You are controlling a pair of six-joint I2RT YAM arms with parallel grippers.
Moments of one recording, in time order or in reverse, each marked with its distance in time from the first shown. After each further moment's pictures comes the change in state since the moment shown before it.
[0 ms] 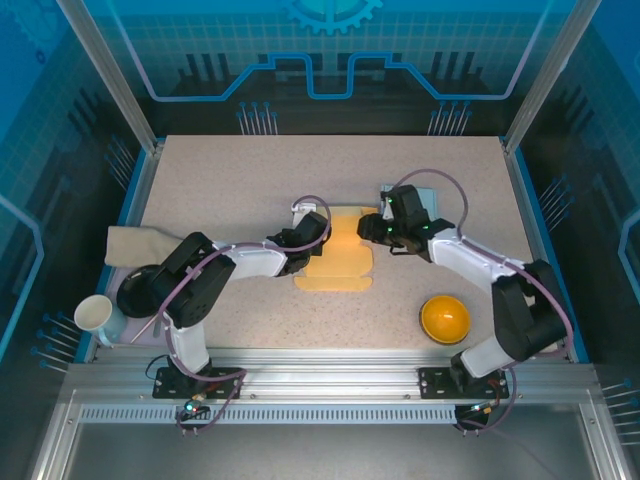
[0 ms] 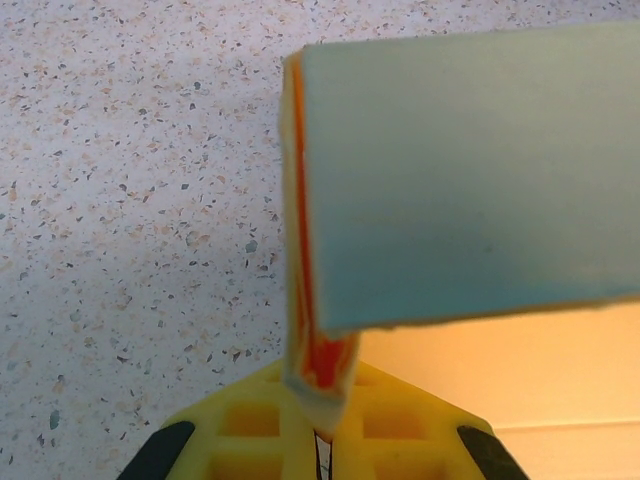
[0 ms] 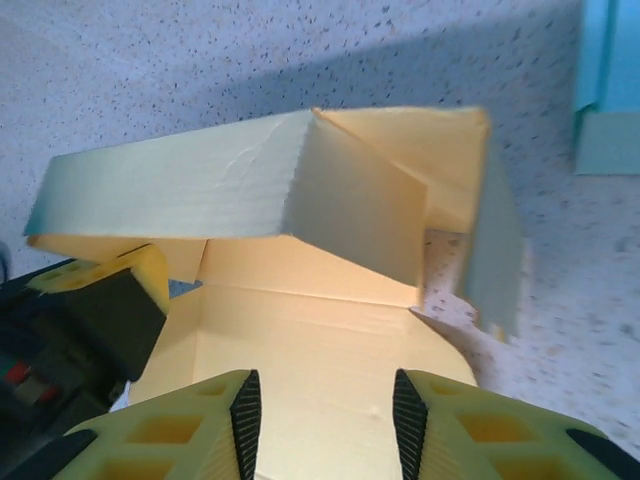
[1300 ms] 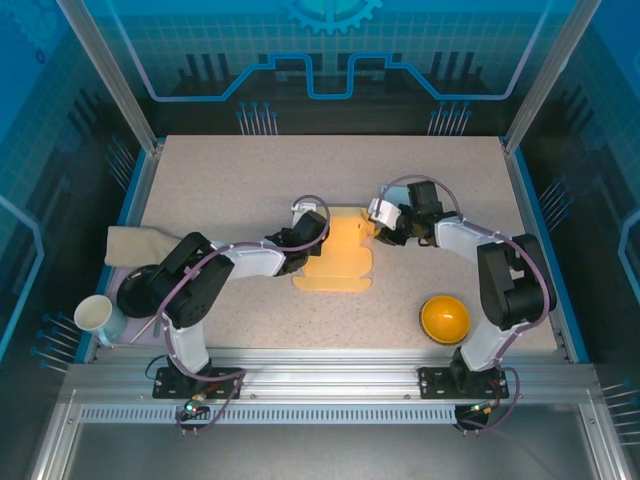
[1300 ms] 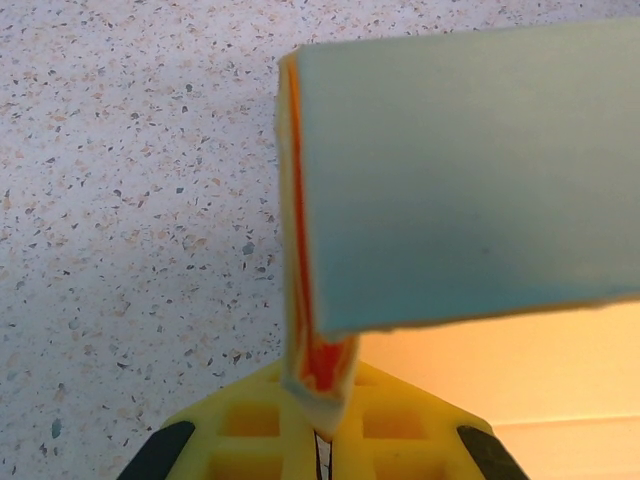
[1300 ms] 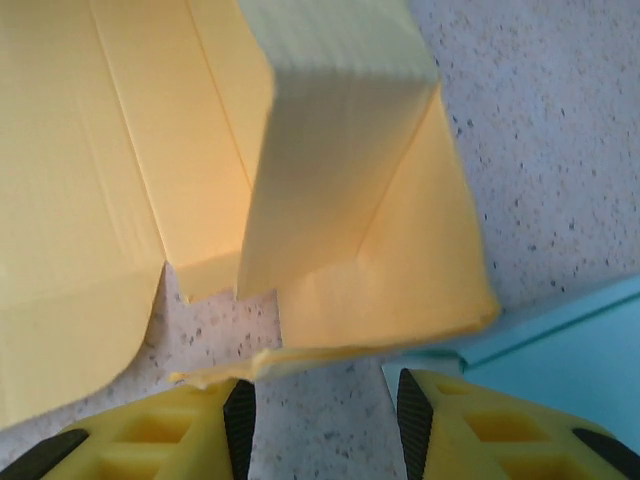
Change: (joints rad) left arm 0.007 -0.010 -0.007 0.006 0.029 0.035; right arm -0.179 0.209 0.027 0.119 -0.198 -1.451
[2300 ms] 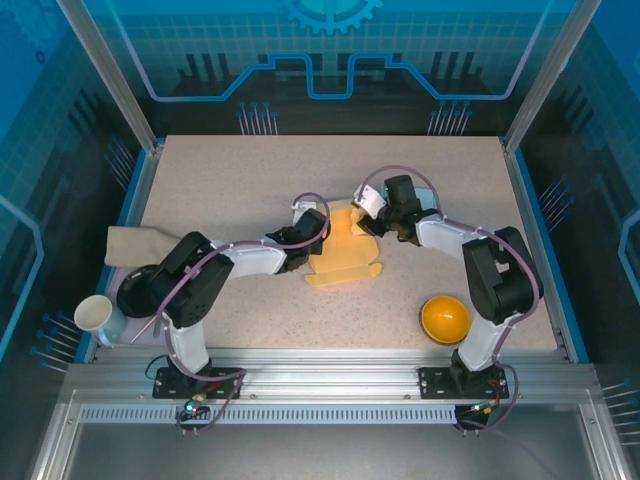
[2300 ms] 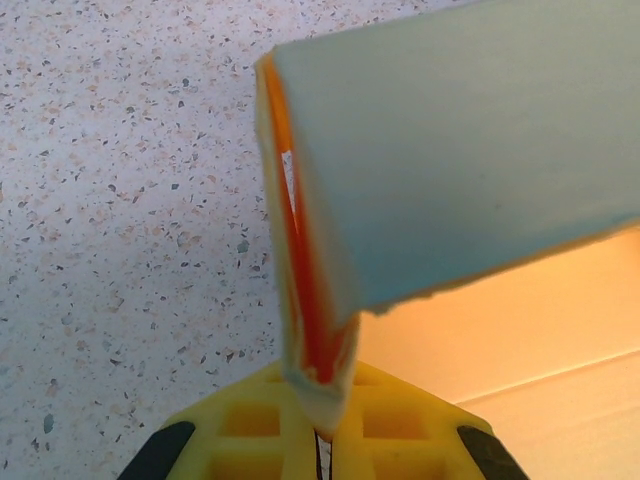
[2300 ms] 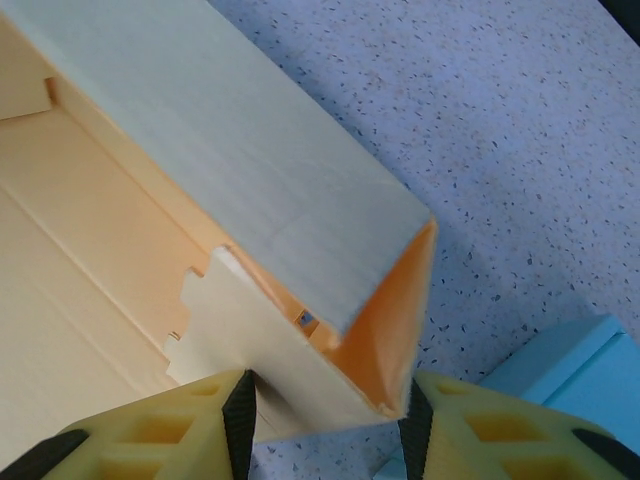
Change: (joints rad) left arm 0.001 0.005 0.031 -0.046 0.009 -0.032; right arm 0.138 0.071 0.069 0.122 0.231 0.344
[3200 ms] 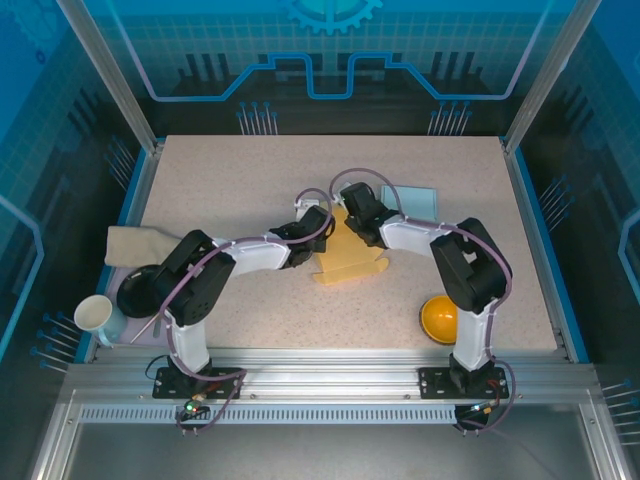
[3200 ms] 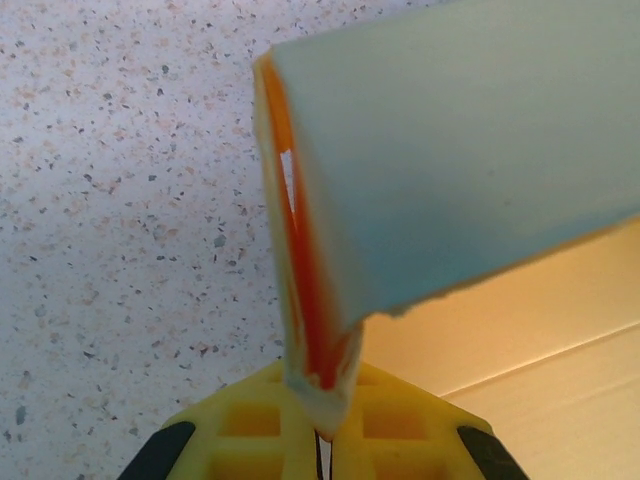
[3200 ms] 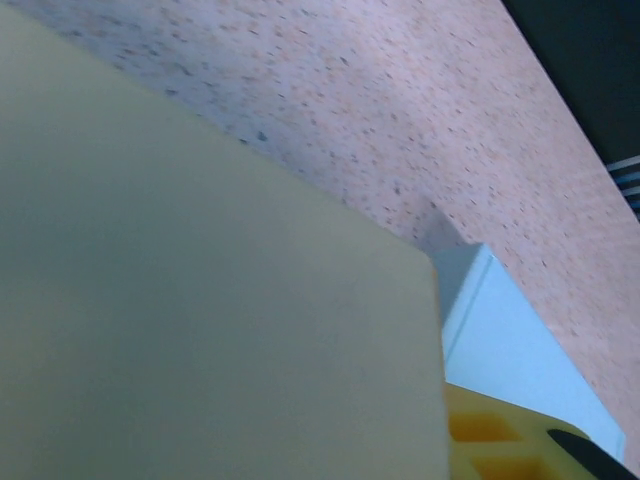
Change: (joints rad) left arm -0.003 0.021 0.071 -0.091 0.020 -0.048; right arm 0.197 0.153 0.153 -0.070 0.687 0.194
